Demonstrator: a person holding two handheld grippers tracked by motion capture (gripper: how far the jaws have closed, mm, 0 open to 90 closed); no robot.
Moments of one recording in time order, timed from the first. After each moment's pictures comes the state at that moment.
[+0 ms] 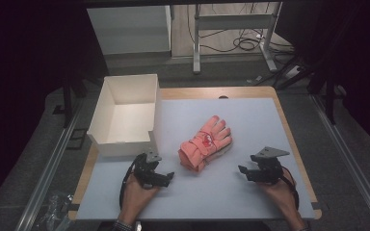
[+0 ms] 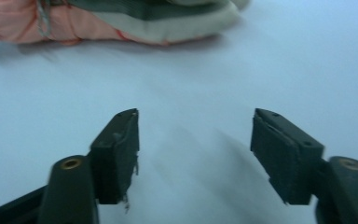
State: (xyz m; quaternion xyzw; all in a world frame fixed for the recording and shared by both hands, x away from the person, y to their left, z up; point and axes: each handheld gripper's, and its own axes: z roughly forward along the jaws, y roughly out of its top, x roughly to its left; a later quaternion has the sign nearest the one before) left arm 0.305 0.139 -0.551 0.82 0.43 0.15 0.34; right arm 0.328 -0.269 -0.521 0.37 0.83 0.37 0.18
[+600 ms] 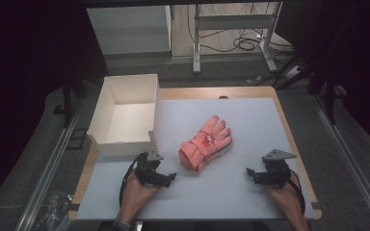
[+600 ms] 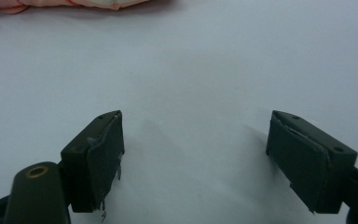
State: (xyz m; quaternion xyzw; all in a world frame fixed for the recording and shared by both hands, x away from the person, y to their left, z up) left arm 0.306 0.132 -0.539 0.83 0.41 0.12 0.35; right arm 0.327 -0.291 -0.530 0.40 0.83 0.34 0.20
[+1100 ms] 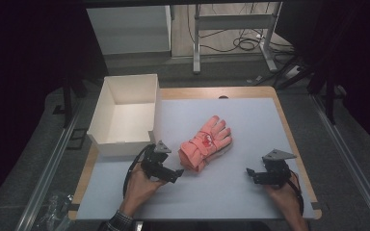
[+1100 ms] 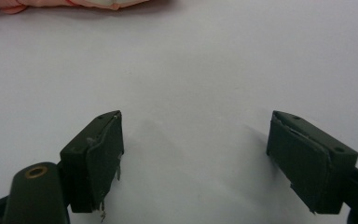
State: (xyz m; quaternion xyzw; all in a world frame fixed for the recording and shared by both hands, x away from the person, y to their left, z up) left arm 0.318 0.112 -0.501 0.85 0.38 0.09 0.36; right arm 0.327 -0.291 -0.530 0.40 0.83 0.34 0.20
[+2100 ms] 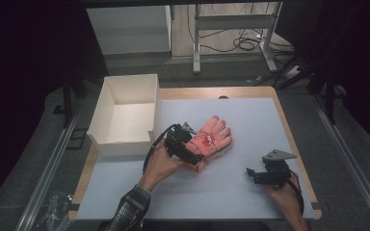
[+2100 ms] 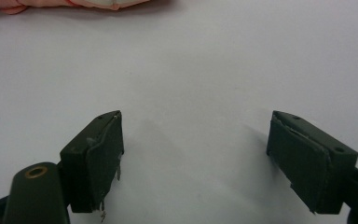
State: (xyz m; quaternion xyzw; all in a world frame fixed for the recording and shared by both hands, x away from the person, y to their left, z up) left arm 0.373 0.047 -0.468 0.88 0.33 0.07 0.33; right arm 0.327 -0.291 -0.530 0.40 0.83 0.34 0.20
